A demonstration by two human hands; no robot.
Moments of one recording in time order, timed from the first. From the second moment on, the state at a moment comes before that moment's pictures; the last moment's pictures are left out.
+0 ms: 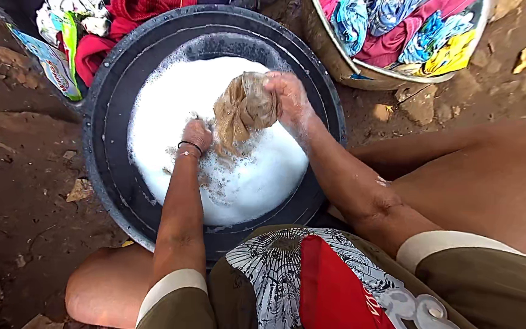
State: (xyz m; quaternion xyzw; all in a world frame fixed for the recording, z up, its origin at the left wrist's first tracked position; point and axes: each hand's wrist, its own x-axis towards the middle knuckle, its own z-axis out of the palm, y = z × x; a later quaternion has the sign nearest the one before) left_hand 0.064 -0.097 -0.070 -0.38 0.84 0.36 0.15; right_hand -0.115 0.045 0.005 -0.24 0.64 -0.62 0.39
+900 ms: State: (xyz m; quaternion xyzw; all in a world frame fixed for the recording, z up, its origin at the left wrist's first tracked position) left_hand 0.046 -0.095 -0.071 -0.36 0.84 0.39 0.09; right_hand -0.107 0.036 0.032 -0.27 0.46 -0.72 0.45
